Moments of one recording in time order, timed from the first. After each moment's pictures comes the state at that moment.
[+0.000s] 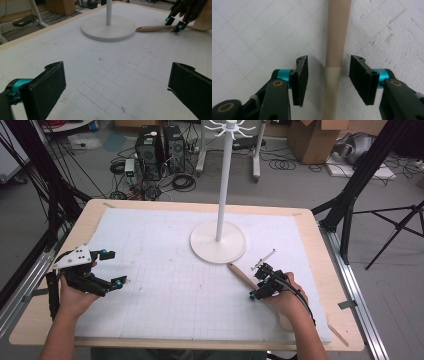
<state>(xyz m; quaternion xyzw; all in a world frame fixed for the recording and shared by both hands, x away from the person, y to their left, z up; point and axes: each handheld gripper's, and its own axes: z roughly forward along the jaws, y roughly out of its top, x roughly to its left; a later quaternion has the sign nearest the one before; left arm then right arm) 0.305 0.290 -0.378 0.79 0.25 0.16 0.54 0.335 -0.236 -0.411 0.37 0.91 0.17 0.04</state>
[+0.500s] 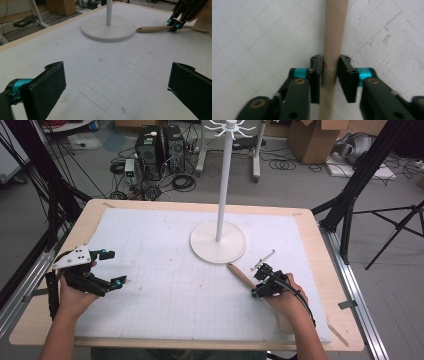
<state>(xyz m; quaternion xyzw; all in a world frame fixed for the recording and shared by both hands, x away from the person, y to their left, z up) 0.305 0.291 -0.377 0.79 0.25 0.17 0.54 0.332 -0.234 -0.410 0.37 0.91 0.17 0.06</state>
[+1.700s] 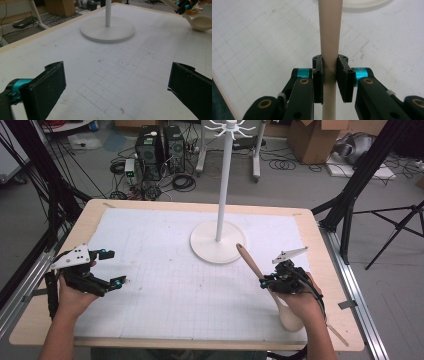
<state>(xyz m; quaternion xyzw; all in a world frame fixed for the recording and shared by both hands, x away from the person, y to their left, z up) 0.304 0.290 -0.375 0.78 0.25 0.17 0.55 0.309 -0.271 -0.363 0.37 0.87 0.32 0.09</state>
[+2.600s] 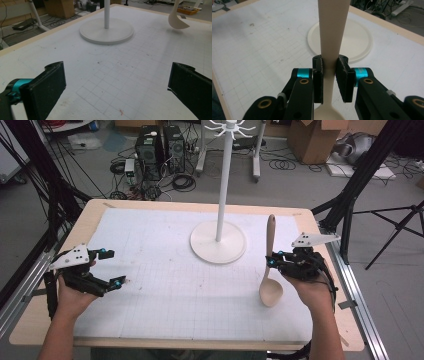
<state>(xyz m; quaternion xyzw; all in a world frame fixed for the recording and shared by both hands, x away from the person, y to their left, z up) 0.302 0.290 -0.371 0.78 0.24 0.17 0.55 0.303 -0.284 -0.302 0.34 0.82 0.44 0.16</state>
